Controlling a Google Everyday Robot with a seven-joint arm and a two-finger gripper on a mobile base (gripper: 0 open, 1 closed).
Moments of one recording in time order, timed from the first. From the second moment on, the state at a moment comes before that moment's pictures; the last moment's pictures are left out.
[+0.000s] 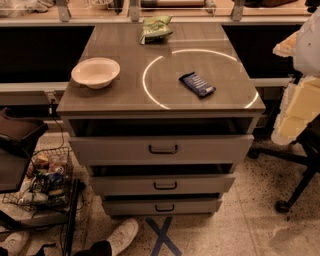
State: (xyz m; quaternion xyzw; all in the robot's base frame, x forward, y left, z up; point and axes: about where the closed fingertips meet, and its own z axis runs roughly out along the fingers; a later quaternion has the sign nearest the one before) arm 0.438 -0.214 0.987 -0.60 0.78 -0.05 0.18
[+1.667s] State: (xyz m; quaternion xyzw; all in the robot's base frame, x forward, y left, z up) arm 0.566 -0.212 0.979 -0.46 0.77 0.06 0.43
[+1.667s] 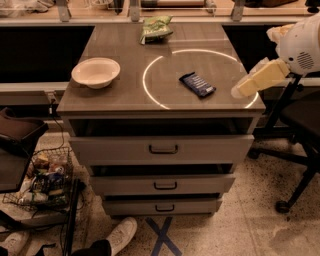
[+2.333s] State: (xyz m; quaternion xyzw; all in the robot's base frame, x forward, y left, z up) arm 0.573 -0.205 0.975 -0.46 0.77 0.06 0.45
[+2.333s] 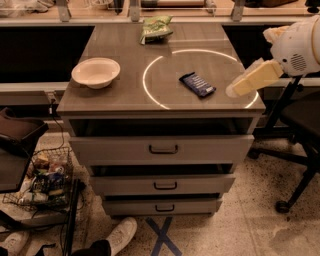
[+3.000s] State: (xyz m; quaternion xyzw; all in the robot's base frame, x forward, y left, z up) arm 0.650 -0.169 0.951 -0.40 0.73 0.13 0.54
